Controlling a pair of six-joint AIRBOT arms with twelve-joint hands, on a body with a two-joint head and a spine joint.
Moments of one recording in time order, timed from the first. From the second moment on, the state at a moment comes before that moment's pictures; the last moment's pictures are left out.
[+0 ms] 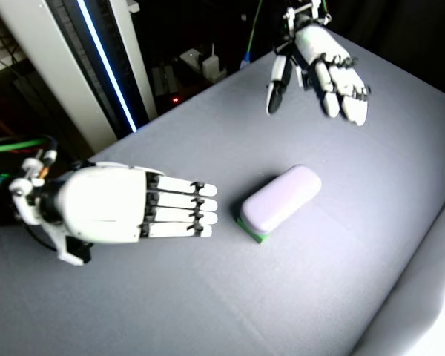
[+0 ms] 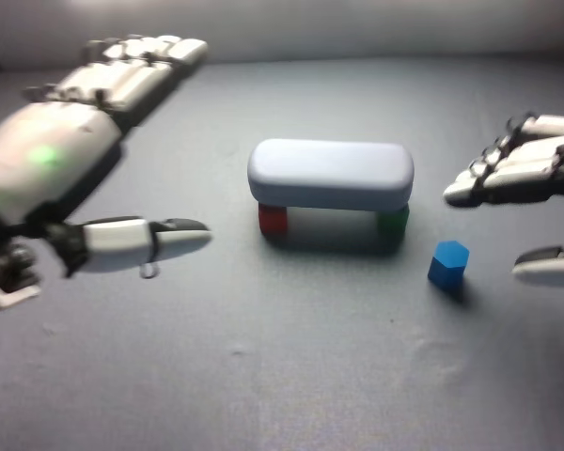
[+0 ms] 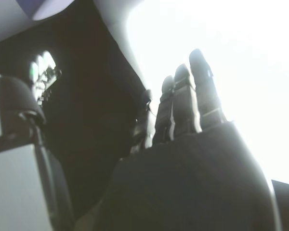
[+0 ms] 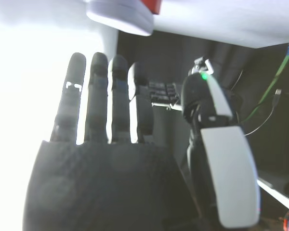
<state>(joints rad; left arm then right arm) 1.01 -0.91 0.97 -0.26 -1.18 0.86 -0.77 -0.98 1.27 -0.44 0.88 -0.35</state>
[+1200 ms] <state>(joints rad) 1.14 -0.88 0.92 -0.27 -1.25 0.78 -0.65 -1.14 1.40 -0.68 0.61 -0.27</state>
